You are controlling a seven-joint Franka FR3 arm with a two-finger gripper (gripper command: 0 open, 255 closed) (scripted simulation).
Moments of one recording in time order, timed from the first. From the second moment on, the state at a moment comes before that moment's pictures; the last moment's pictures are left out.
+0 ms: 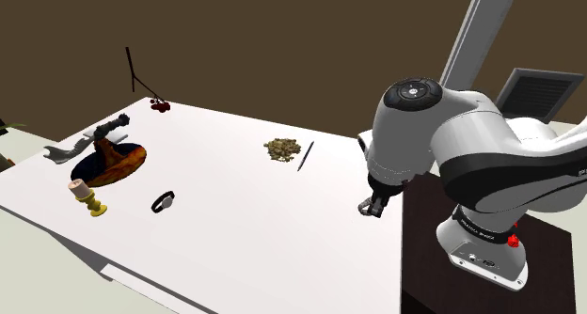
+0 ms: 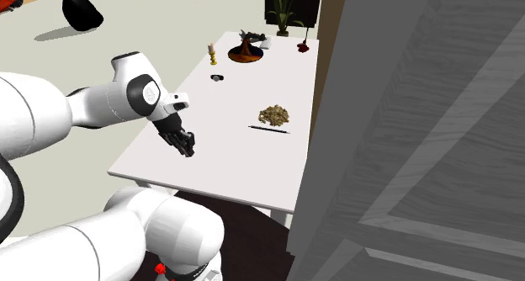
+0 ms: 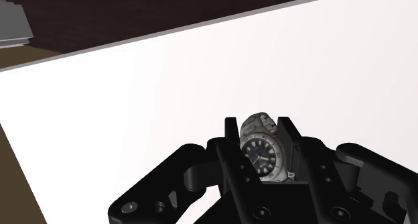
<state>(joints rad) 0.24 -0.70 0.67 -2.78 0.24 2.04 0.48</state>
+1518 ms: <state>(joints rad) -0.14 -0.21 0.56 -2.36 -0.14 2.11 0.34</state>
